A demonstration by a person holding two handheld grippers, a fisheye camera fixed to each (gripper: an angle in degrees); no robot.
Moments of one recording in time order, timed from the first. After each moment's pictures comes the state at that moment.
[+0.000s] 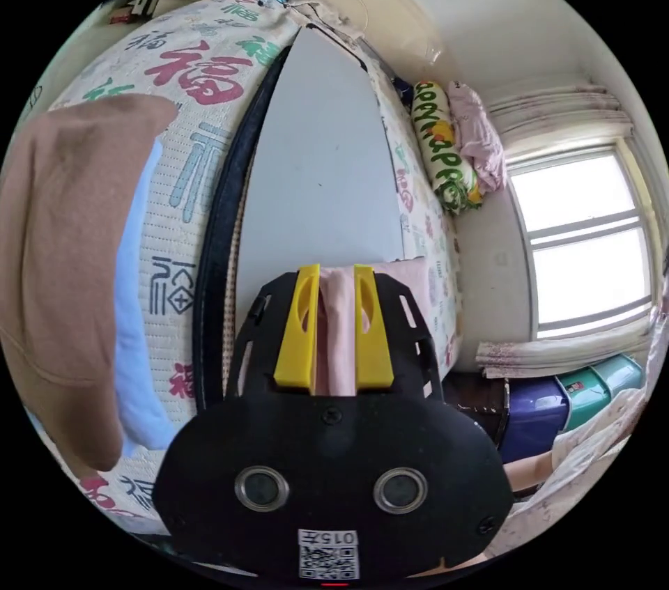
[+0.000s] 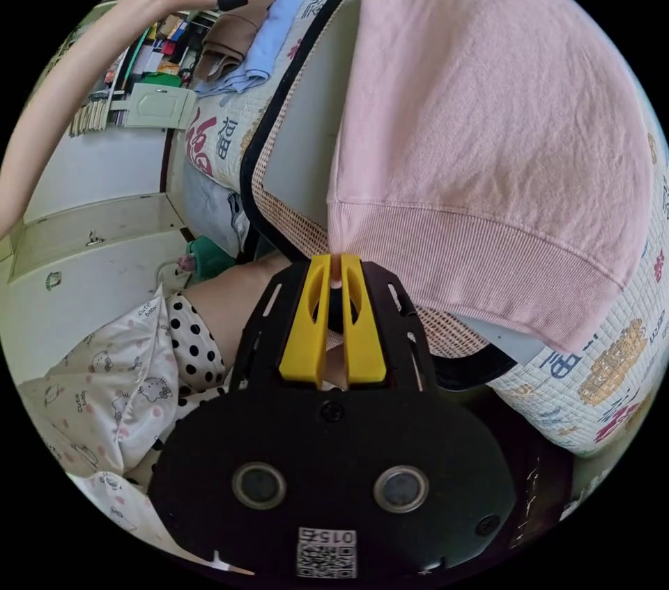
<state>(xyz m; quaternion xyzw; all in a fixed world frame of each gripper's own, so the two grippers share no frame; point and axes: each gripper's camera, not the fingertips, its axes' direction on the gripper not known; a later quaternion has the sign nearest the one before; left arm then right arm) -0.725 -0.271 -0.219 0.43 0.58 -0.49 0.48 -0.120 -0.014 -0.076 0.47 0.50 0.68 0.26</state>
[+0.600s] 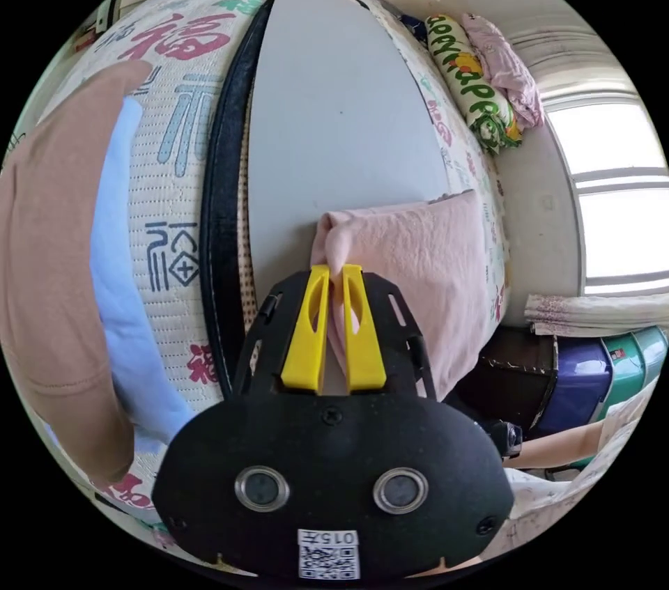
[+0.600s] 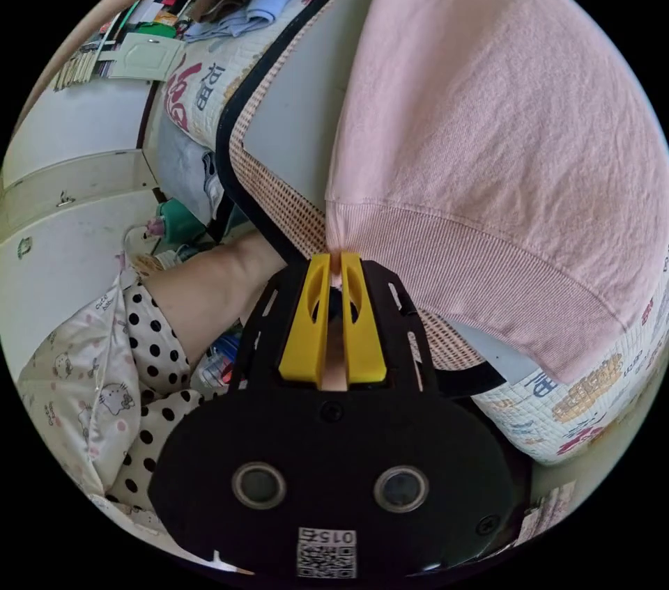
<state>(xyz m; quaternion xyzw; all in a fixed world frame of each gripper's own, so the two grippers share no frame) -0.683 -0.299 -0.212 0.35 0.56 -0.45 0.60 -0.193 0.093 -0.060 0.38 0.50 0.72 0.29</state>
